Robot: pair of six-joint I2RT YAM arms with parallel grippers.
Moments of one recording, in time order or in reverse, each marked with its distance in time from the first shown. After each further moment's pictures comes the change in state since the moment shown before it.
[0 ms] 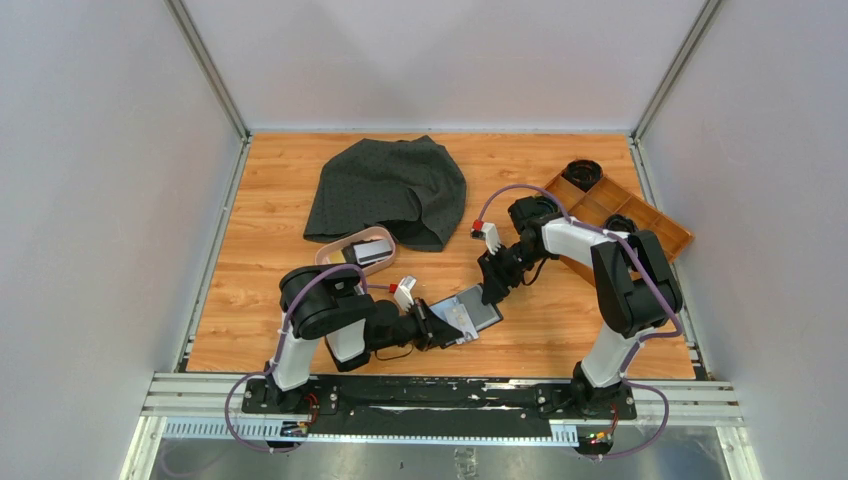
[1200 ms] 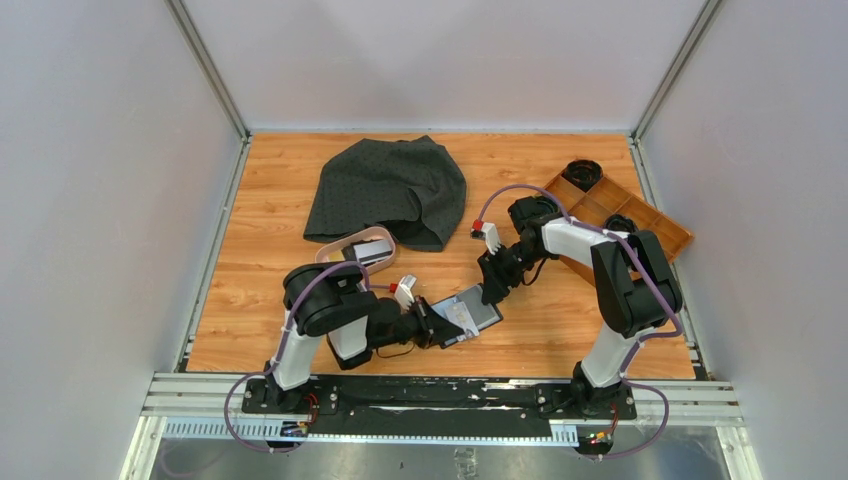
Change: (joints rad) left arm 0.017 0.027 0.018 0.001 0.004 -0.031; right arm 0.000 0.001 0.000 -0.001 0.000 0.000
